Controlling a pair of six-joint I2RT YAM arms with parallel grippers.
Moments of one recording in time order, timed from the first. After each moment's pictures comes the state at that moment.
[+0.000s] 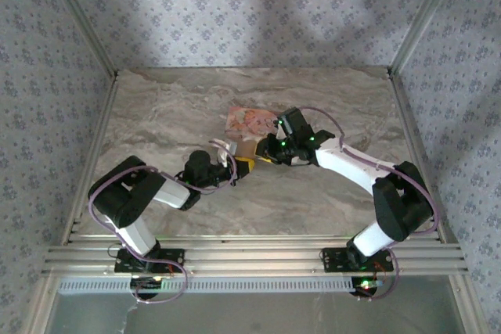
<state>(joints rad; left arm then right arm) -0.68 1.69 0.42 1.07 0.45 -0.56 0.61 1.54 1.03 -0.34 -0.41 0.89</state>
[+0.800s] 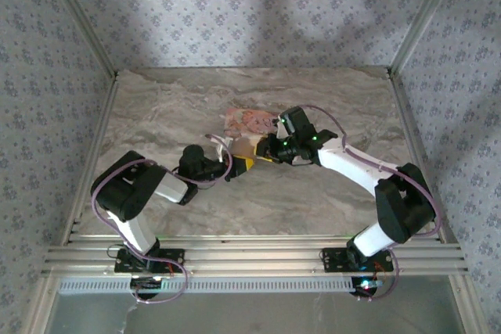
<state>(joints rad) -0.58 1.74 0.44 1.15 0.68 -0.71 0.59 1.53 1.02 -0.34 -0.46 0.80</state>
